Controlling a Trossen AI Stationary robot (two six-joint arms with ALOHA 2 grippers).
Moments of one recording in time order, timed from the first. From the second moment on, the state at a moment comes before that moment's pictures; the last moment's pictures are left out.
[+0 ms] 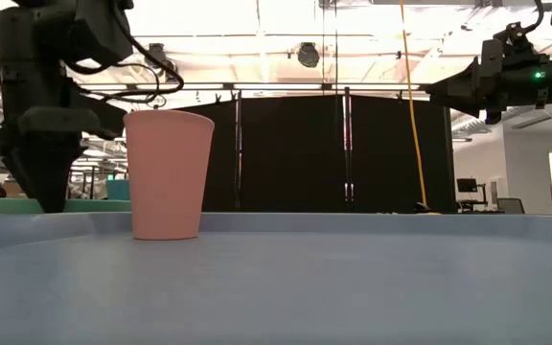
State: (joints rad) left arm -0.27 1.39 0.67 -0.77 -0.12 -1.10; right arm -0.27 0.09 0.02 0.23 0.34 0.07
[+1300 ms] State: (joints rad) left arm -0.51 1.82 1.89 -1.19 -0.54 -0.60; right arm -0.27 0.09 0.01 0.23 0.34 0.09
